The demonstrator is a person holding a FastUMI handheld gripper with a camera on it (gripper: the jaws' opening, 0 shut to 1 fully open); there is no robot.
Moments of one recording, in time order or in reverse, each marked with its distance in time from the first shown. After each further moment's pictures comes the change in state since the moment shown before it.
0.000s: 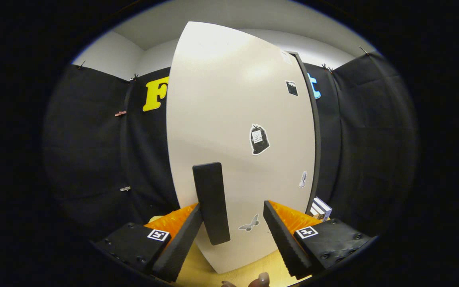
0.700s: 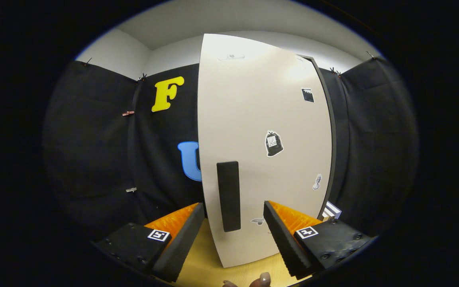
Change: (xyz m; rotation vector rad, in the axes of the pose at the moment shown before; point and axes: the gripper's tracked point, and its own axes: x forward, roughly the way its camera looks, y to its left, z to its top) arm -0.002 0.033 0.004 -0.018 -0.021 0.021
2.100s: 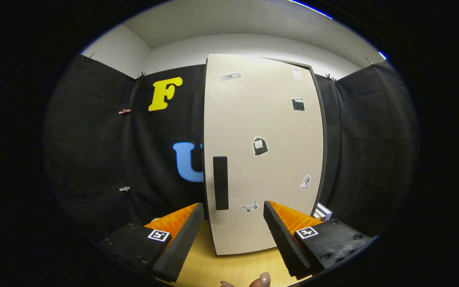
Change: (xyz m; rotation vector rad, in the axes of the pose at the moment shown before) arm -0.013 0.008 0.000 -0.037 -0.016 -0.064
